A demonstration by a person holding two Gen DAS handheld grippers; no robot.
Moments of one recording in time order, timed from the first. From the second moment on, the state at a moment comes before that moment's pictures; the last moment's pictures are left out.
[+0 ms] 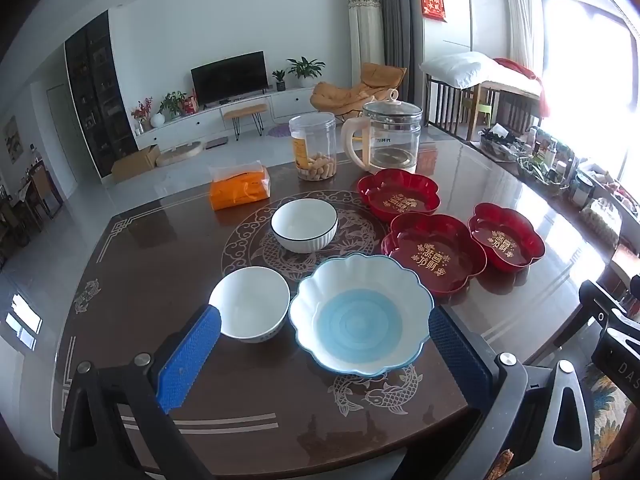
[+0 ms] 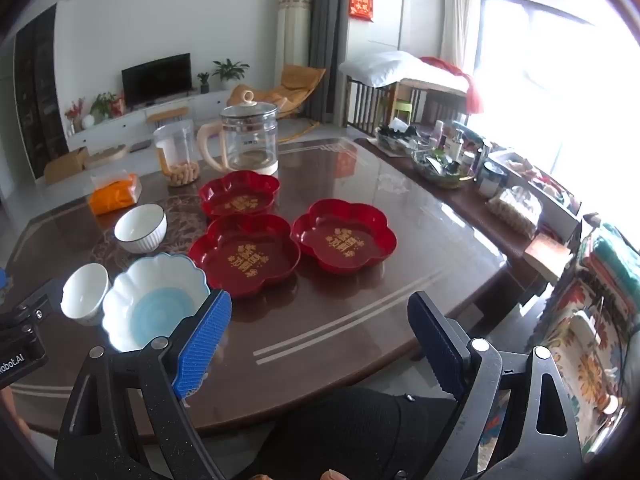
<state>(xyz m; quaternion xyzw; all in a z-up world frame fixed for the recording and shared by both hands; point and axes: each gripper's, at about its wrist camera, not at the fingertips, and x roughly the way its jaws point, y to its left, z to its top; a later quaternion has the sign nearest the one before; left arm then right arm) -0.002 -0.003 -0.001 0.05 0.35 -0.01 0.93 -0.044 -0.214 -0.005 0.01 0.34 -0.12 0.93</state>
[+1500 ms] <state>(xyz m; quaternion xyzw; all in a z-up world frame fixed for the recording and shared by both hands) -0.004 -0.010 -0.019 0.04 0.39 -0.04 0.92 -0.044 -0.217 -0.020 0.00 0.36 -0.13 0.92</state>
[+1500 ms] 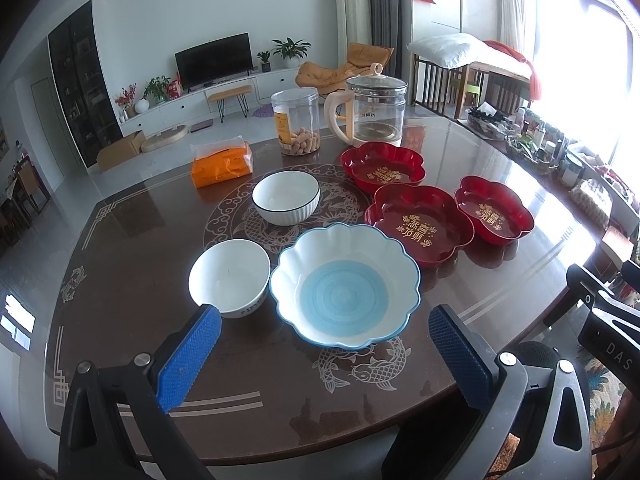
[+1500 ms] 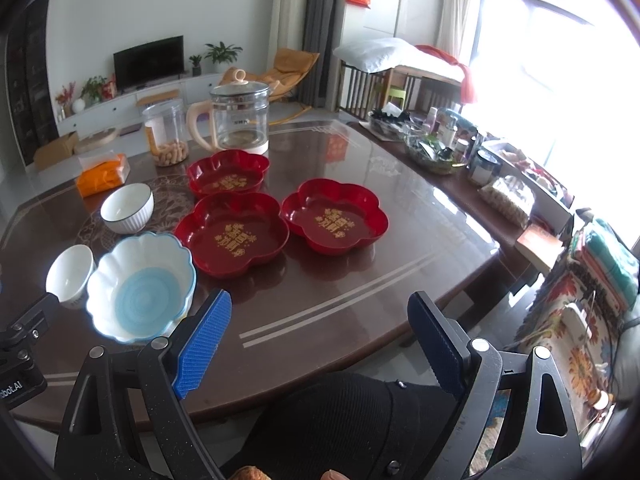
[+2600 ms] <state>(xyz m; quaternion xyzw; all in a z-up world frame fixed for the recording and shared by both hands) -0.047 0.019 -0.004 0.00 0.36 -0.06 0.93 -0.082 -0.185 0.014 -0.02 0.33 -0.14 0.93</state>
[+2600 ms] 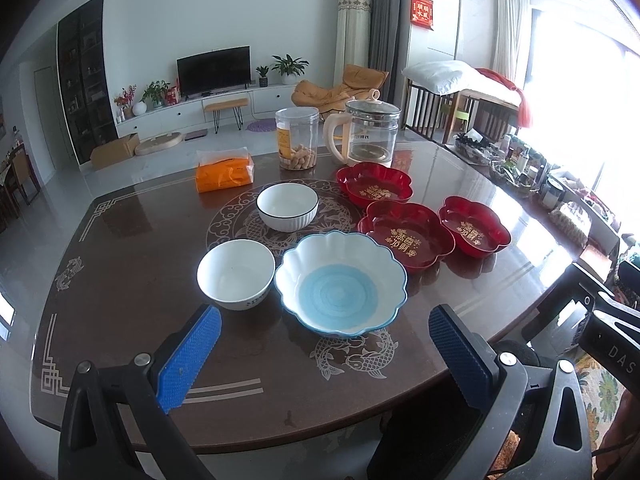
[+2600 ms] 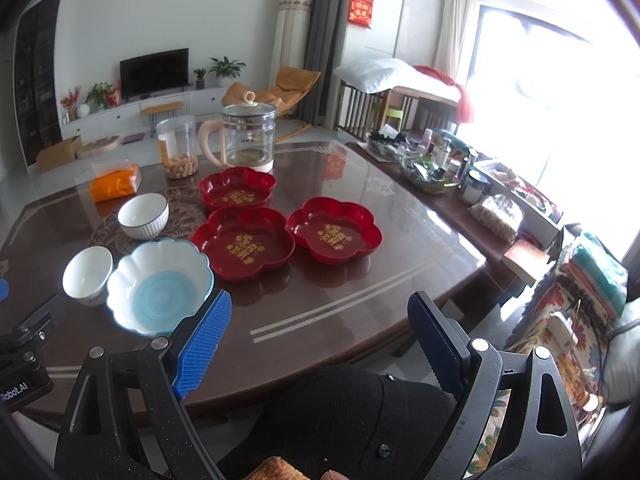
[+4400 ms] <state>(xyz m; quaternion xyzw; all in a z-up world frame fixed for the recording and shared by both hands) 0.158 -0.049 -0.059 0.02 0.49 -0.14 0.86 0.120 -0.380 -0.148 0.11 0.55 -0.06 0.83</state>
